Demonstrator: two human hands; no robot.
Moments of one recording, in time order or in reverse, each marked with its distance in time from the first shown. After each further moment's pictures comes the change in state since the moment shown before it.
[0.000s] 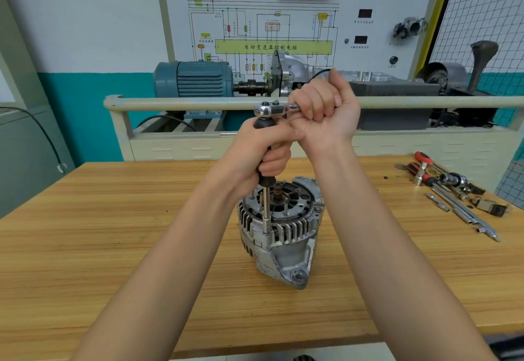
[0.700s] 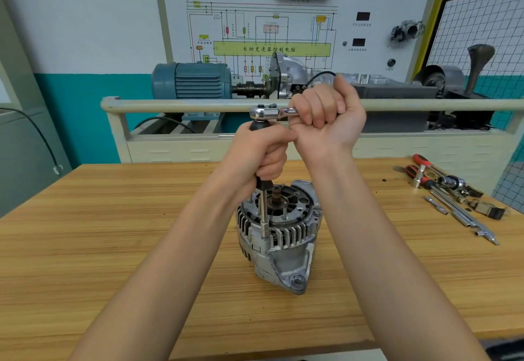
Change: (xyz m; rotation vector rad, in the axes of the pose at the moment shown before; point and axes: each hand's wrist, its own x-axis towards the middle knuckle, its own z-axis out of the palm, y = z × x) left_hand 0.002 -0.002 0.001 0.020 0.128 -0.010; right_hand -0.007 0.005 0.004 -0.099 0.048 -0.133
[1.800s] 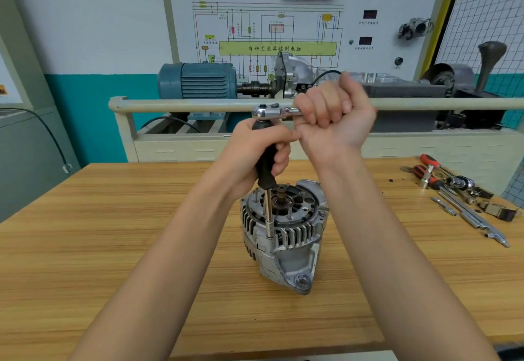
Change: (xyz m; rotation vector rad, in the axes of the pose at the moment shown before) left_hand 0.000 0.002 -0.010 0.056 -0.045 0.056; right_hand -0.005 0.000 0.005 -0.101 -0.066 0.022
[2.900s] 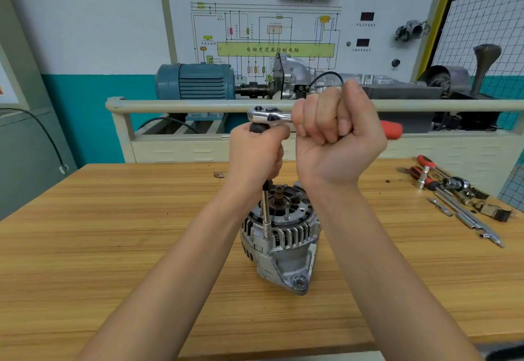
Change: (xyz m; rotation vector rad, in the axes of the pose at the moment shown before) left_hand 0.000 -0.008 0.019 0.029 0.356 0.050; right_hand -0.031 0.016 0.011 -0.447 -0.247 -0.383
